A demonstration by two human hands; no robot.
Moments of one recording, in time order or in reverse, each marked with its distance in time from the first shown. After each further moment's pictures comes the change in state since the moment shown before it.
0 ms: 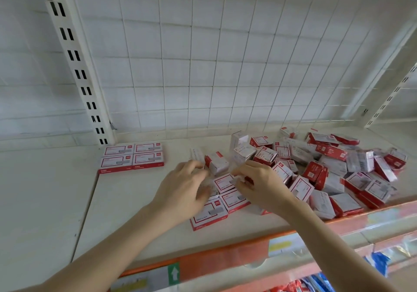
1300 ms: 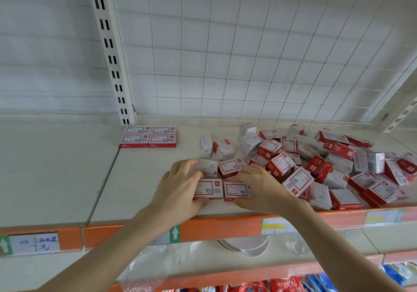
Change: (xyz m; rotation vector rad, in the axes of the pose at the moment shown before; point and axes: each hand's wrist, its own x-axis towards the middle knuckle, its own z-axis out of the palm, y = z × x) left_hand -0.052 0.035 -0.003 0.103 -0.115 -0.238; right_hand -0.028 -0.003 0.003 -0.173 -0.272 -0.131
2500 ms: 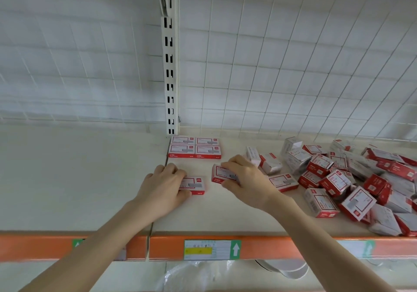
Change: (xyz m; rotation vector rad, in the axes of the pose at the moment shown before) left_hand -0.023 -0.128 -0.028 0.132 -0.054 -0.165; right_hand 0.089 -0.103 0.016 0.182 0.113 -0.029
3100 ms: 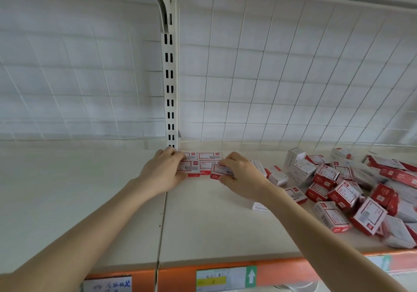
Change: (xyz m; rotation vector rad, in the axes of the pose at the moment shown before) left_hand 0.068 -0.040 -0.025 -0.098 0.035 0.010; right_hand 0.053 -0.005 -0.003 -0.066 -0.028 0.127
